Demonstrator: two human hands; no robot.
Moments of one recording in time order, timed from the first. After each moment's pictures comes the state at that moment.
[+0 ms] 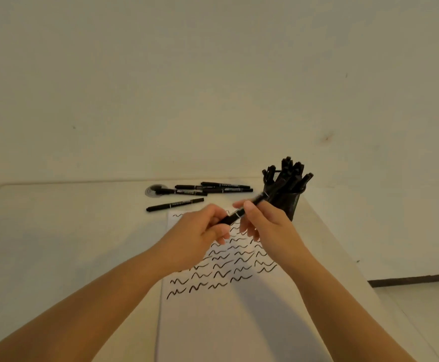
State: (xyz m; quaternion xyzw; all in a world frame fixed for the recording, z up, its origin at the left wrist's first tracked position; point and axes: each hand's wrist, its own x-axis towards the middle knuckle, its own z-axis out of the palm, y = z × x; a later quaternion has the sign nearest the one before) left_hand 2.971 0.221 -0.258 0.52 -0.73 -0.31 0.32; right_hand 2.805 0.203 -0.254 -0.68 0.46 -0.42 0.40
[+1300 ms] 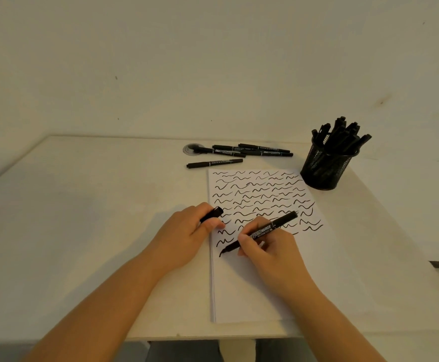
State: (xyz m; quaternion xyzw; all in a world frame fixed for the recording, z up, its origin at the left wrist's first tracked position) left_hand 3.047 0.280 -0.324 0.59 -0.71 -0.24 0.31; right_hand 2.863 0.281 -0.321 -0.69 0.46 -0.38 0.41
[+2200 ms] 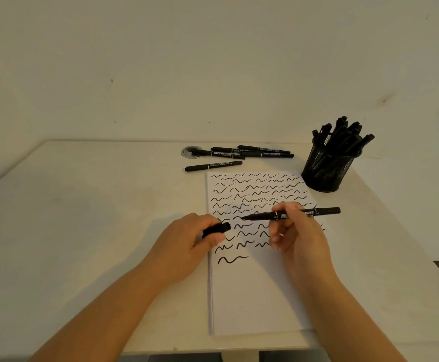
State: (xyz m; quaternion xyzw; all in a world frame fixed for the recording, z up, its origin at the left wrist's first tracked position) left_hand 3.045 0.284 -0.330 0.59 -0.73 -0.21 0.29; right_hand 2.847 0.251 -0.315 -0.40 0.38 -0.56 0.62
